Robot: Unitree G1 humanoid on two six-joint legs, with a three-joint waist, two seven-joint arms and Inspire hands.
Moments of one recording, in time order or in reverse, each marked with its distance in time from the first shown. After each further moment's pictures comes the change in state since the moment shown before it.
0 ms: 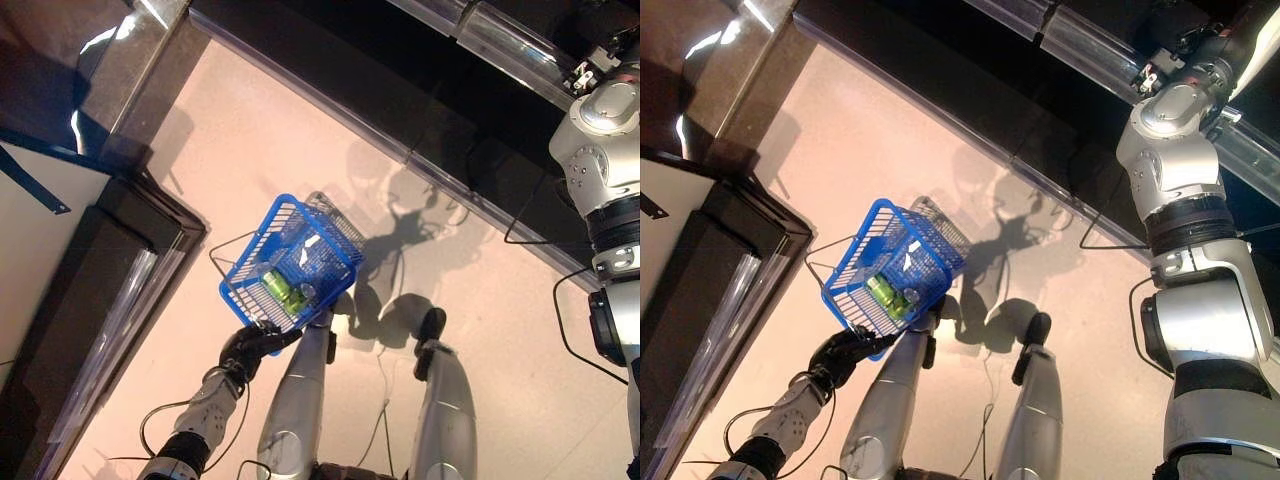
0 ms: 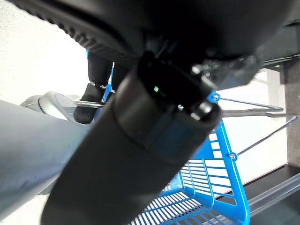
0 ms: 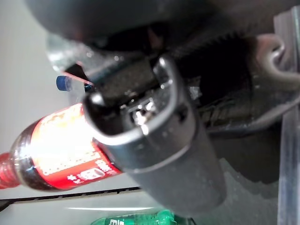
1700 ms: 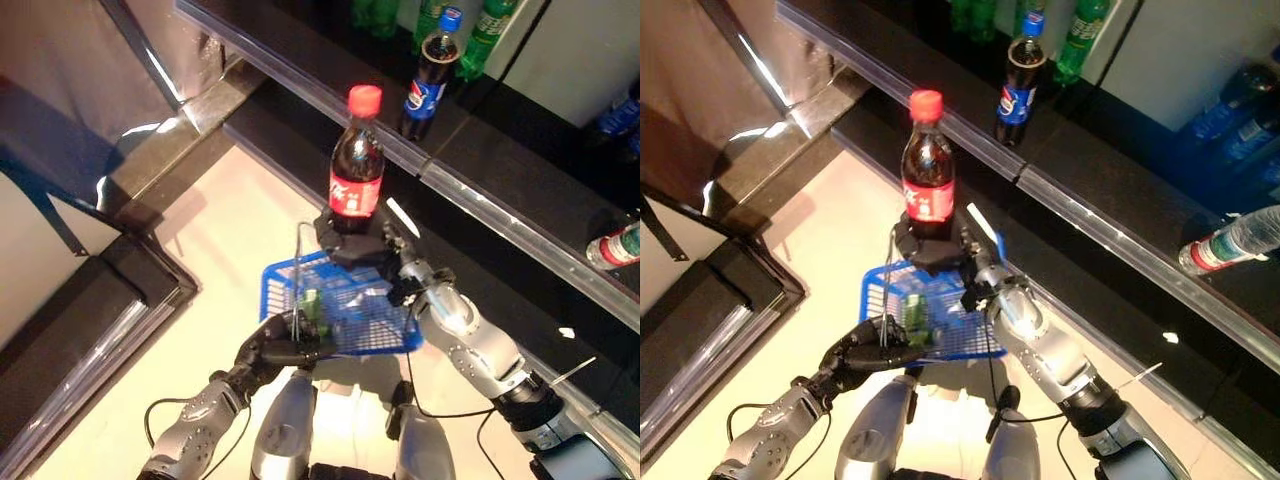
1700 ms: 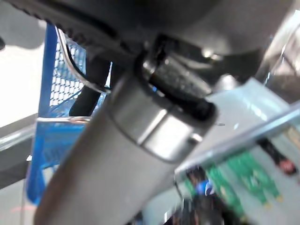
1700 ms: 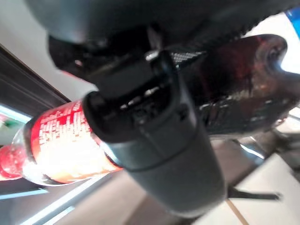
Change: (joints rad) left arm 0.241 0.179 -0.053 -0.688 -0.031 0.090 -0.266; right arm 0.843 0.268 0.162 -0.886 0.001 0.010 0.637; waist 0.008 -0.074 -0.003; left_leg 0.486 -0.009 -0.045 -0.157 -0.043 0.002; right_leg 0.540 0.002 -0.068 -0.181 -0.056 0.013
